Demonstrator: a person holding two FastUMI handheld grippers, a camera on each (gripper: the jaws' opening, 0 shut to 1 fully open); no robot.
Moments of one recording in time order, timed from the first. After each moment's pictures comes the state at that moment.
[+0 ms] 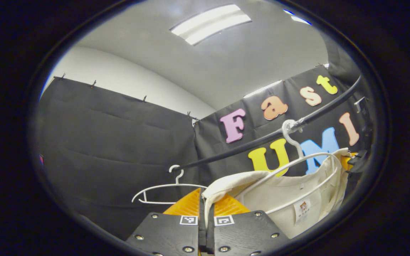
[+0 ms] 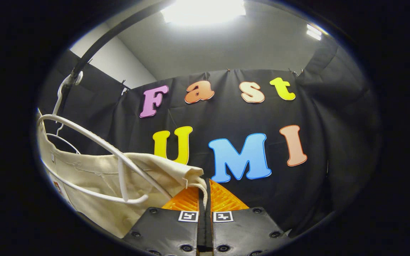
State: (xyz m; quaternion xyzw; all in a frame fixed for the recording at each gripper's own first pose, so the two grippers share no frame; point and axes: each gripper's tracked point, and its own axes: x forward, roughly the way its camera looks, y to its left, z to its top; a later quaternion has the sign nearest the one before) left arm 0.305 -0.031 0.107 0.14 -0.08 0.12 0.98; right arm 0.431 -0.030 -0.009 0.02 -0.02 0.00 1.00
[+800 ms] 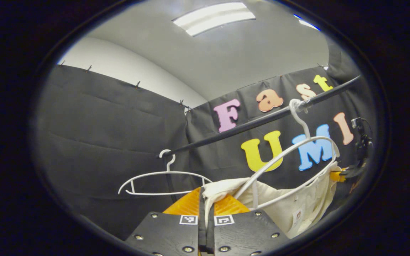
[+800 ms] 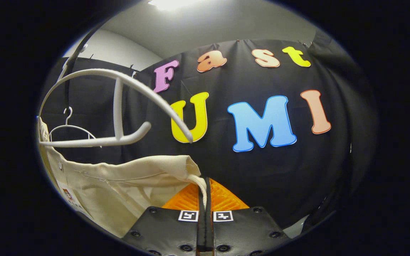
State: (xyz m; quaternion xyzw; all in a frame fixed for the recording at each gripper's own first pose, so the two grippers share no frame) left arm 0.327 -0.002 0.044 0.11 -0.04 0.09 0.99; right arm 0.435 0.009 -0.101 0.06 0.08 0.08 0.99
